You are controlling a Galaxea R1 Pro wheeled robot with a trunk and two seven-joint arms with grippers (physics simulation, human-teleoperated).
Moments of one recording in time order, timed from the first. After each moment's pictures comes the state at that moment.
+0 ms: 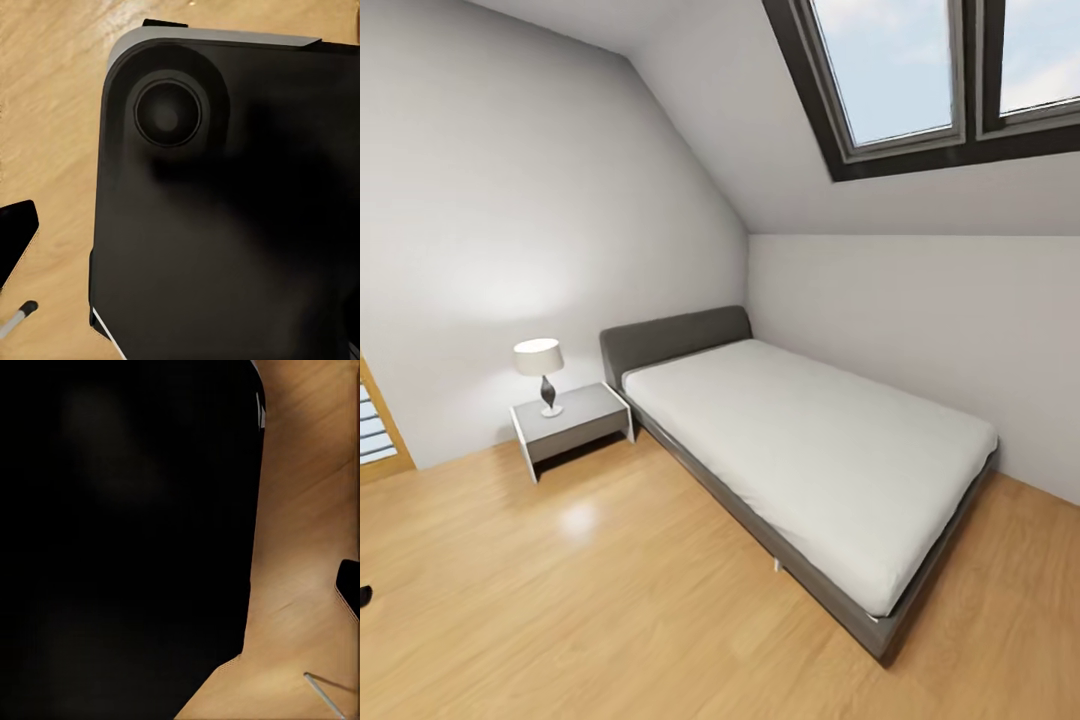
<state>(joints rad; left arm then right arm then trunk) 0.00 -0.01 0.01 -0.03 0.12 -0.05 0.01 0.00 0.00 0.01 0.00 0.00 0.00 0.00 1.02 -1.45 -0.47</state>
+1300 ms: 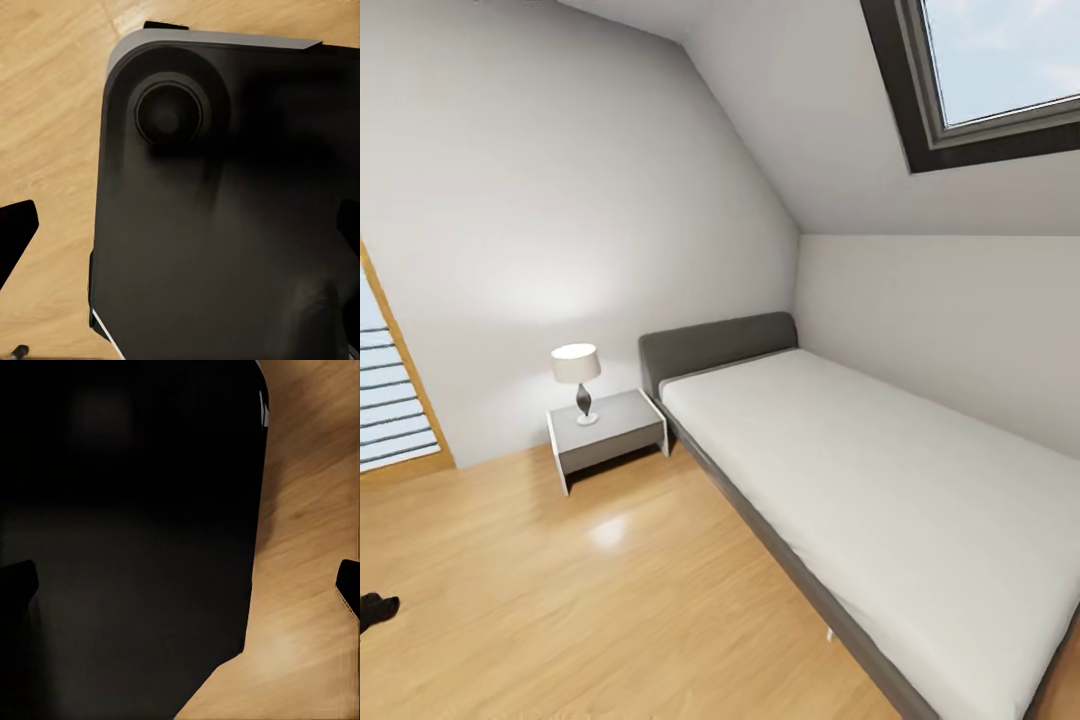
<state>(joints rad) 0.00 -0.01 0.01 -0.04 0.12 -0.06 0.01 0.00 0.00 0.01 0.00 0.01 0.00 -0.01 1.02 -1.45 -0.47</state>
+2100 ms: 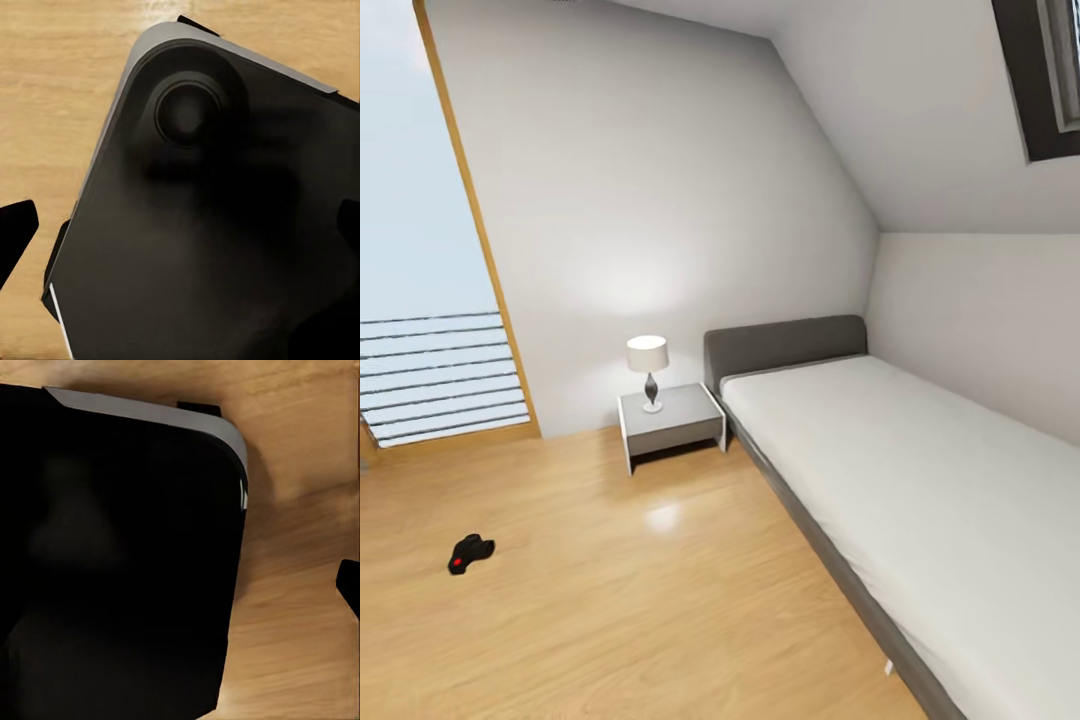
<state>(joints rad) 0.00 0.00 0.02 -0.04 0.41 -0.06 0.01 0.00 -0.01 0.01 -0.09 0.09 0.00 -0.01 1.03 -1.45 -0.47</state>
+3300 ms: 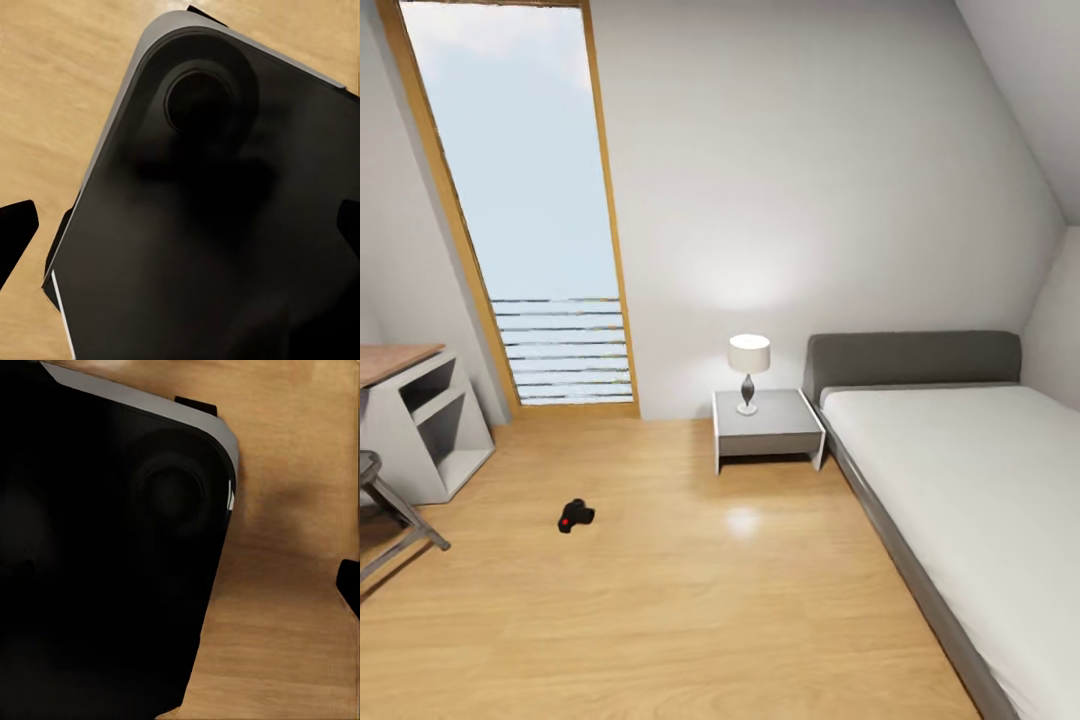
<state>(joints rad) 0.00 0.00 0.02 -0.04 0.45 -0.06 0.00 0.00 -0.02 0.01 -0.11 0.21 0.00 -0.01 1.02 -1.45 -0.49</state>
